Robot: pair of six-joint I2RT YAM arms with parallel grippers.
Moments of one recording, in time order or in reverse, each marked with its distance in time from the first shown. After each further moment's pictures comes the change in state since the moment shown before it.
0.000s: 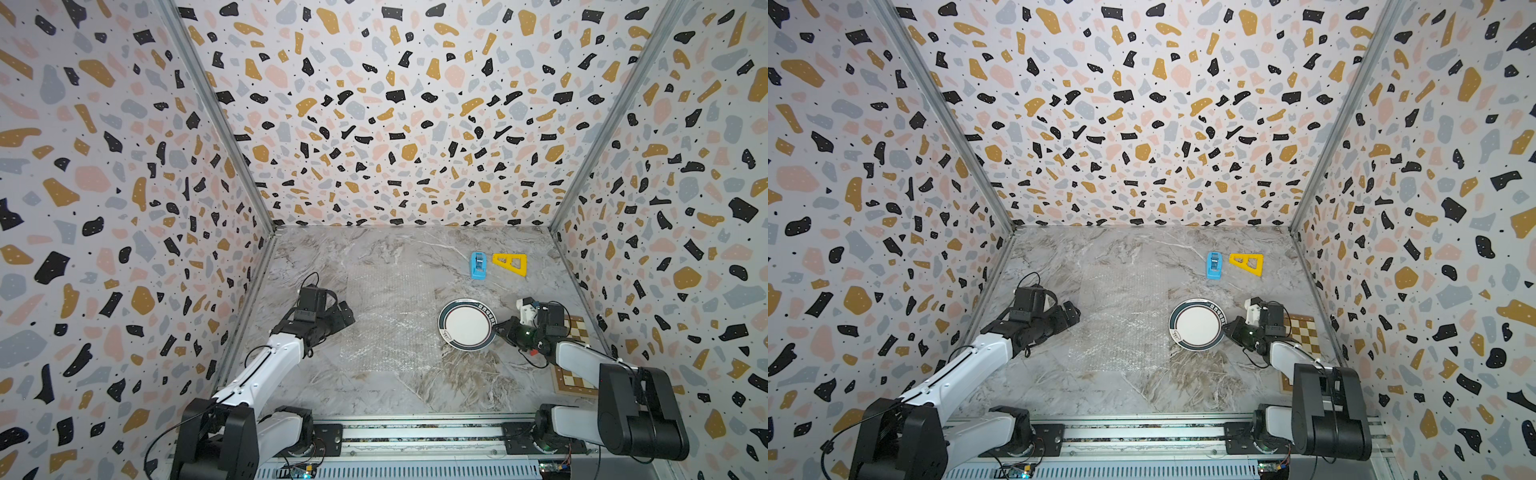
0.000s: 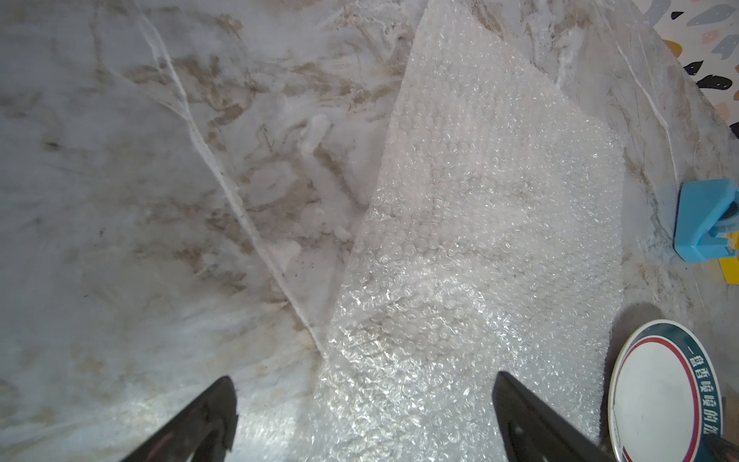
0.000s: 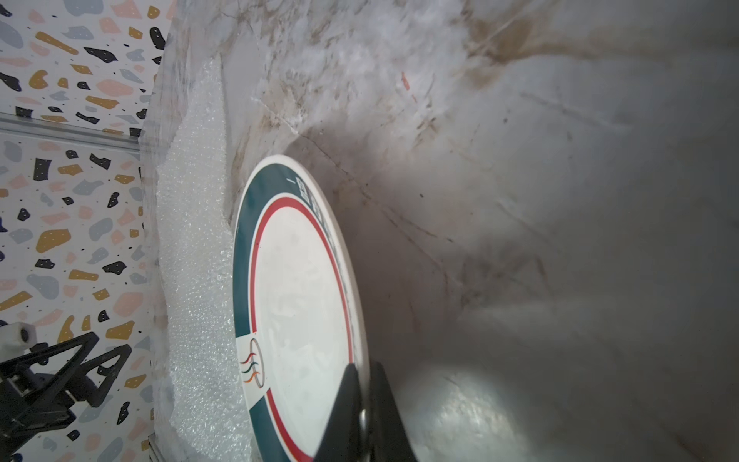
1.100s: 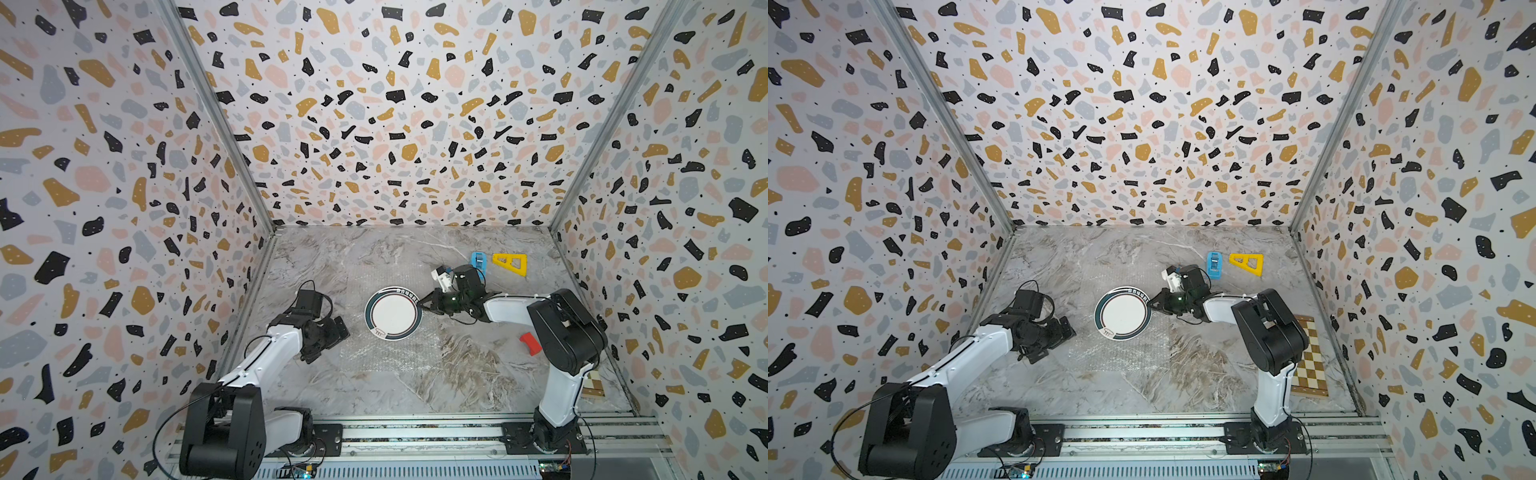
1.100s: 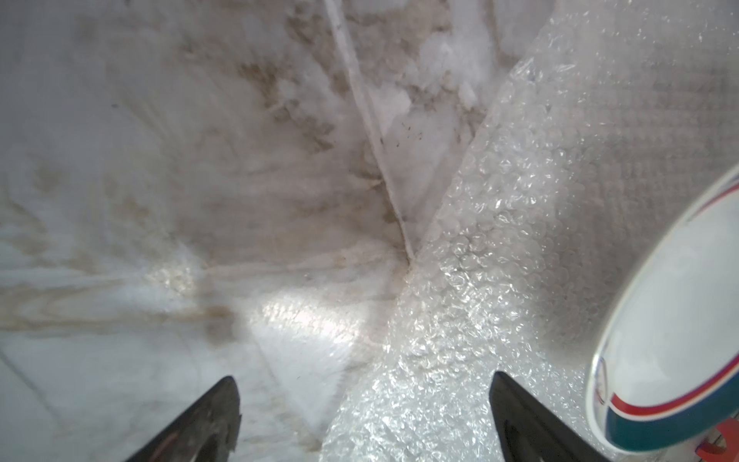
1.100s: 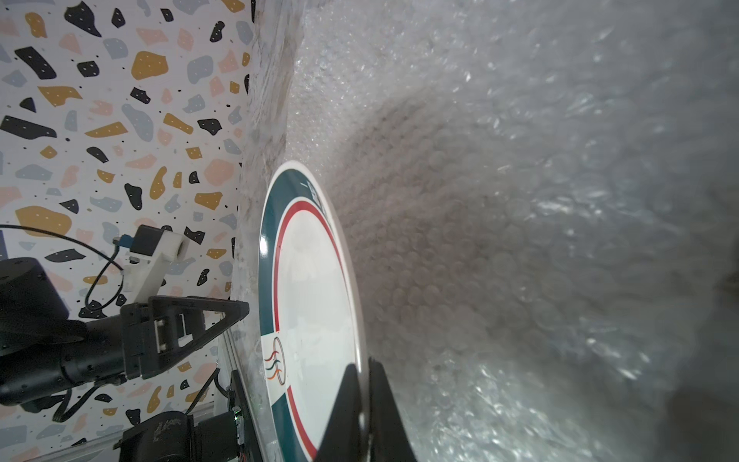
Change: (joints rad) left arm 0.079 0.078 0.028 -0.261 0.109 -0.023; right arm 0.566 0.621 0.577 0.205 -0.076 0.198
